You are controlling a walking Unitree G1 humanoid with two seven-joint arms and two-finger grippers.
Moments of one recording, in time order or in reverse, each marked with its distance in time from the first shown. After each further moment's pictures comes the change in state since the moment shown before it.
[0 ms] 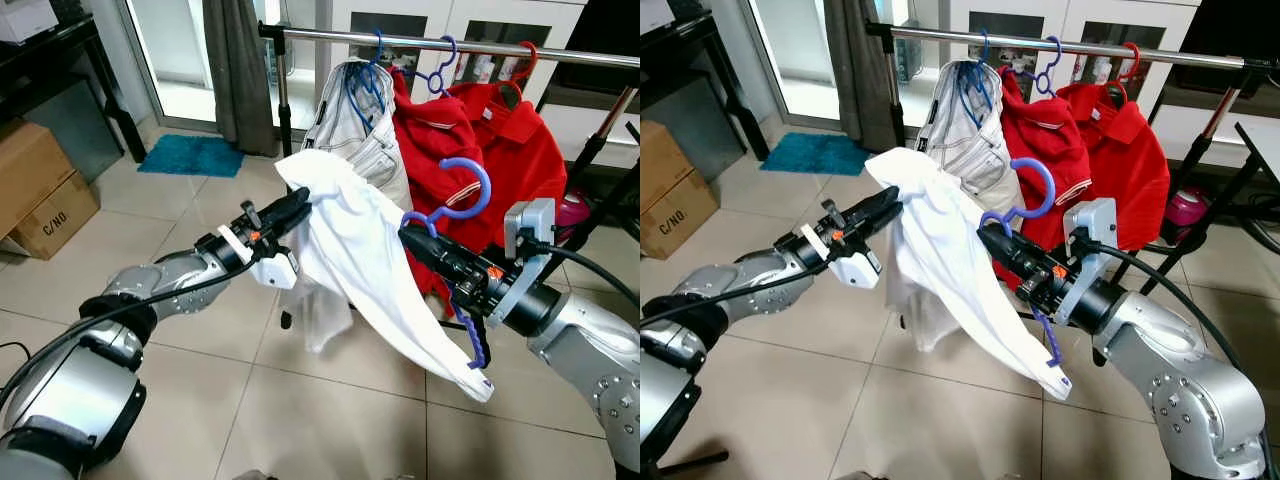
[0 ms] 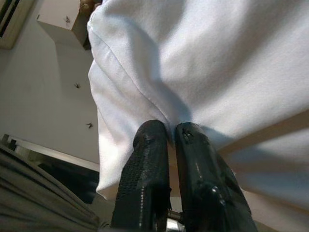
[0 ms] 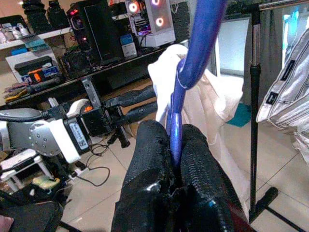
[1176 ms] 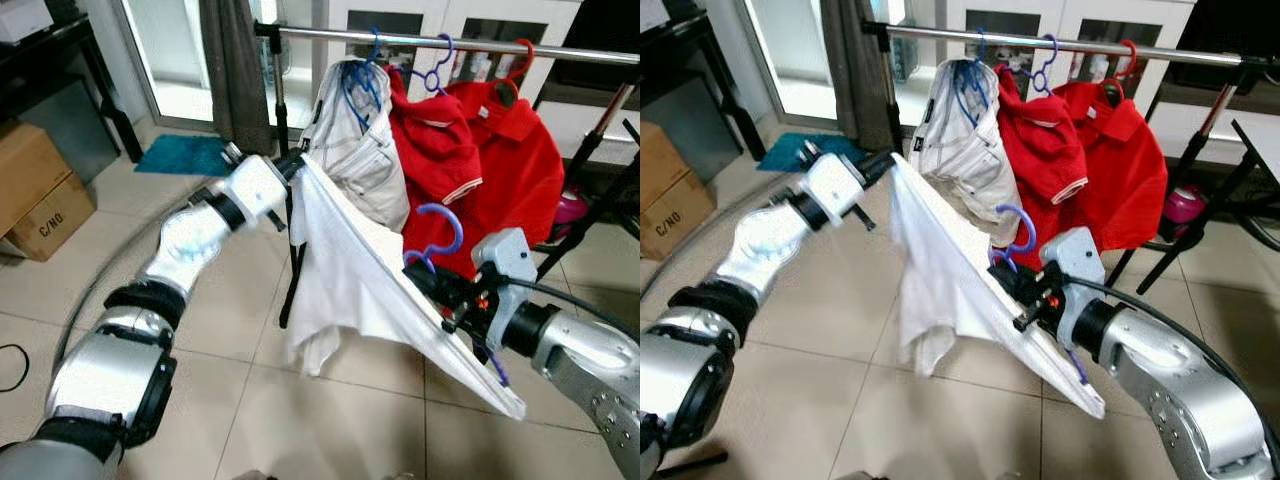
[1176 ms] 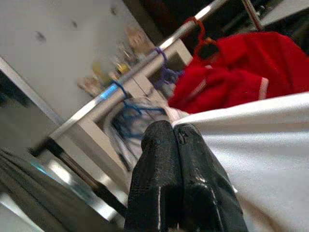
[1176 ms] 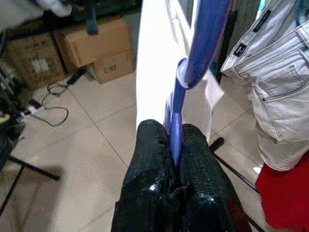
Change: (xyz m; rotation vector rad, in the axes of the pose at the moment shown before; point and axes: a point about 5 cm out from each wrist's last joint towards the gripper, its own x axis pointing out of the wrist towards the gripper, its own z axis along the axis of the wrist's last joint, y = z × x) left arm 0.027 0.040 -0.020 -0.678 0.163 0.000; right arm -0.011 -0.007 -0.028 -0.202 0.255 -0.091
